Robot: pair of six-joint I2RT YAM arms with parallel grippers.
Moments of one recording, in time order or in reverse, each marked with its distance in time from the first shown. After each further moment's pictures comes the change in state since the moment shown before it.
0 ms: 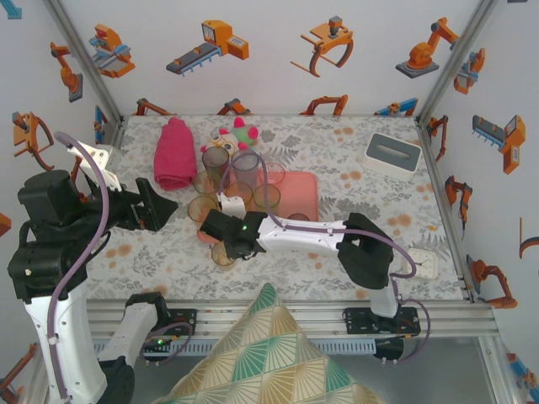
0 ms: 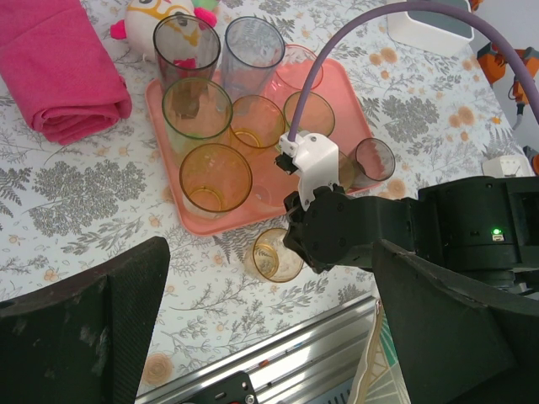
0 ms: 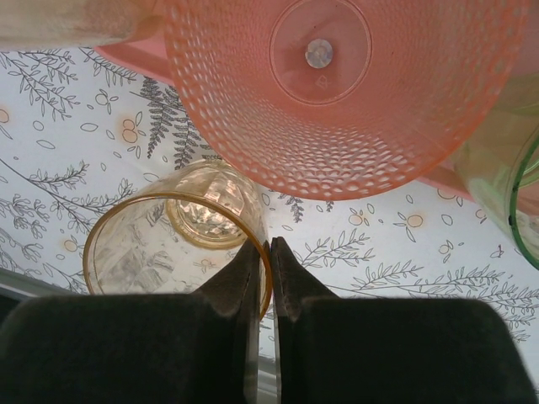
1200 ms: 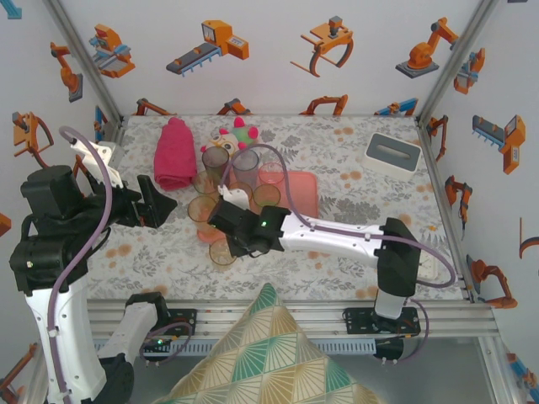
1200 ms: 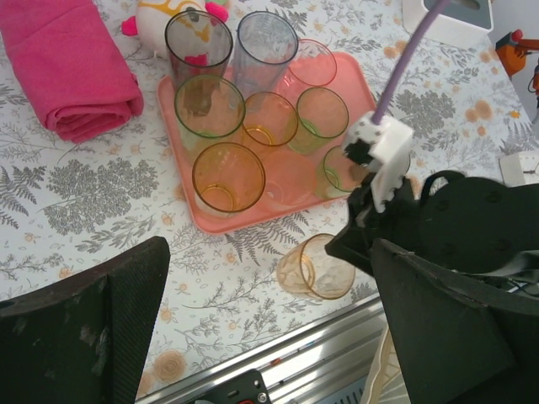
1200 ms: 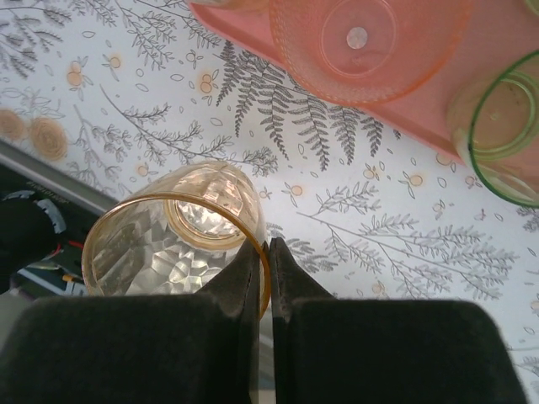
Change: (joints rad) left arm 0.000 0.025 0.000 0.001 -0.019 0.035; right arm 0.015 -0.213 -0.015 -0.056 -0.075 -0.067
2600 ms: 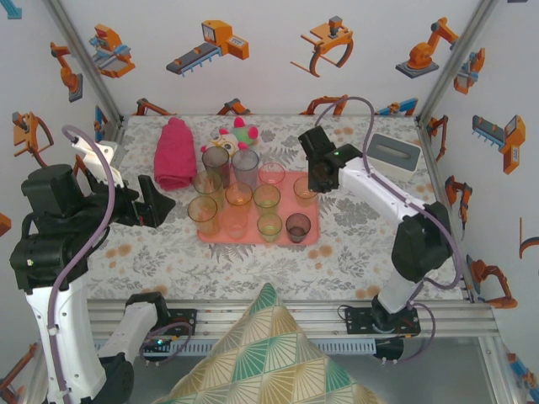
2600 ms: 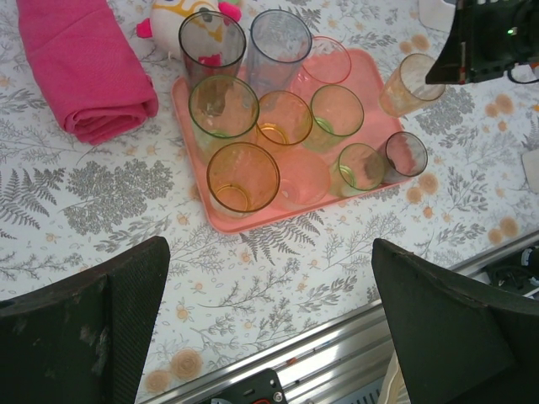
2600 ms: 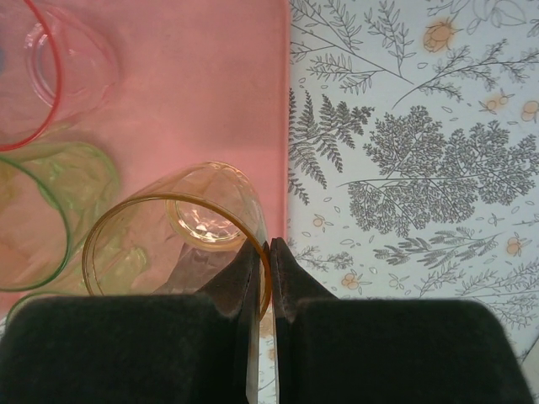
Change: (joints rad) left arm 0.000 0.006 0.000 0.000 -0.021 0.040; right arm -0.689 -0.042 -0.051 -0.089 0.032 -0.290
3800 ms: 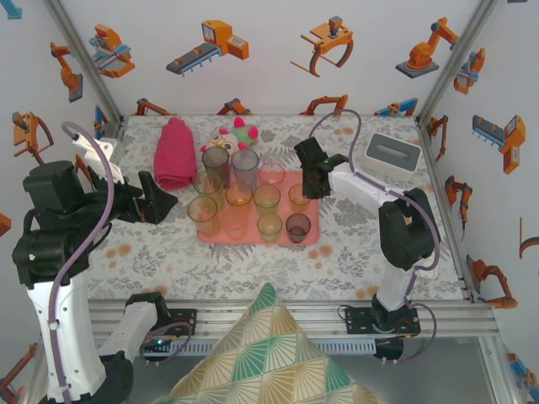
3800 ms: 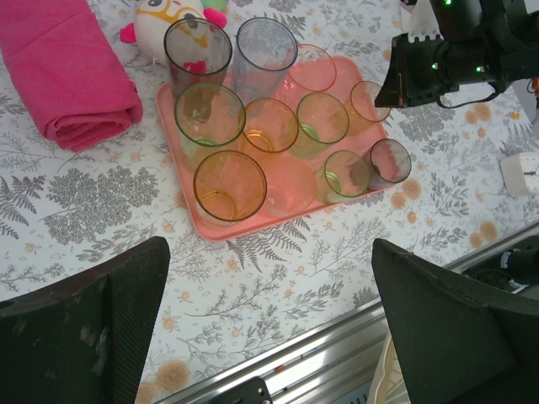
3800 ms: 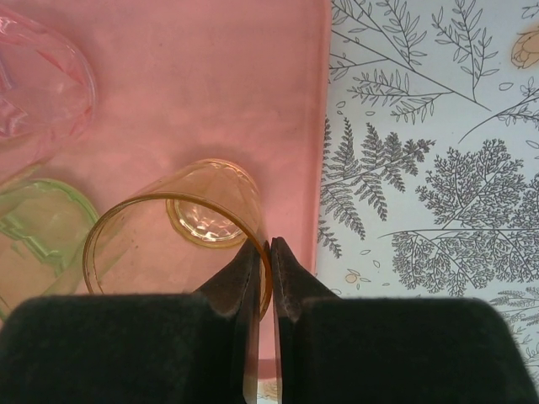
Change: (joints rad) left arm 0.000 0.014 -0.011 0.031 0.034 -0.036; right arm -0.015 0.105 -0.111 0.206 -0.049 0.005
